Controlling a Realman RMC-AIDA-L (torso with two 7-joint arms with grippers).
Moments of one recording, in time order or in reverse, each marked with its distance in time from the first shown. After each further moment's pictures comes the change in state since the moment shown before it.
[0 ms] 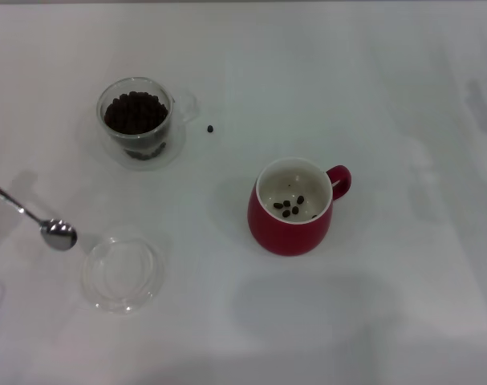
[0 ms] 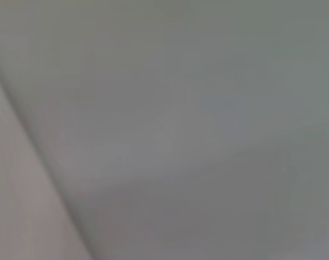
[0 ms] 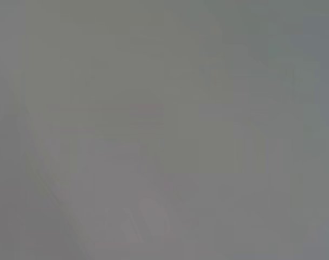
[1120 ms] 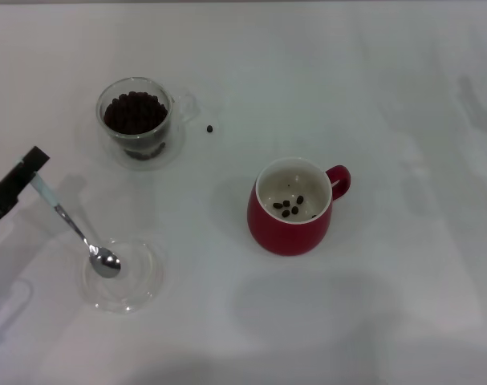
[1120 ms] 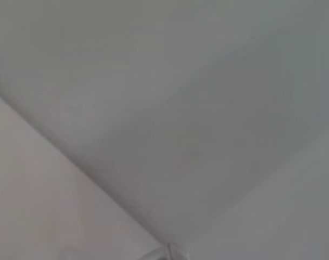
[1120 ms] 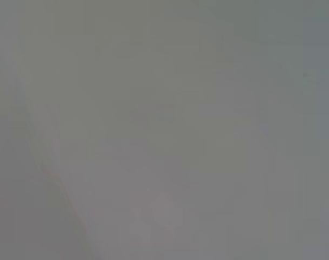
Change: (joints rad) left arm -0.101 -0.034 0.106 -0.080 0.039 -0.064 0.293; right arm 0.014 0.001 -0.008 -0.014 -0.002 0.015 0.027
